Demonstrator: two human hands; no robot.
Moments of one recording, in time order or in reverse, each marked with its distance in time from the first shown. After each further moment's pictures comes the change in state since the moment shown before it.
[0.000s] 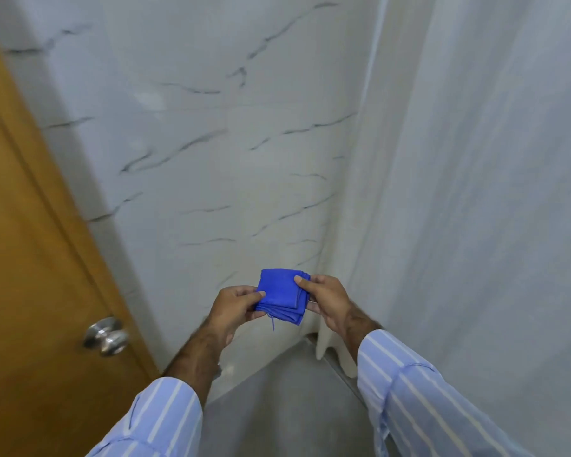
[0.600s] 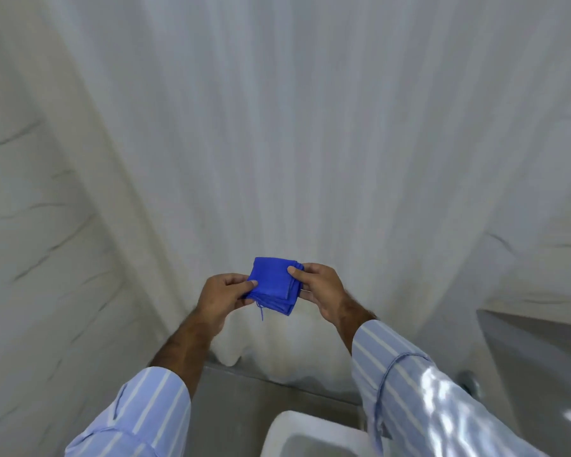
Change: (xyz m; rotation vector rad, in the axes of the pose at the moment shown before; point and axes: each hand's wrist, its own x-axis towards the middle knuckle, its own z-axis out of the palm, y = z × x) left_hand -0.050 -0.052 0.392 0.355 -0.588 0.034; right_hand -0.187 0.010 -0.371 0.264 0.614 -0.148
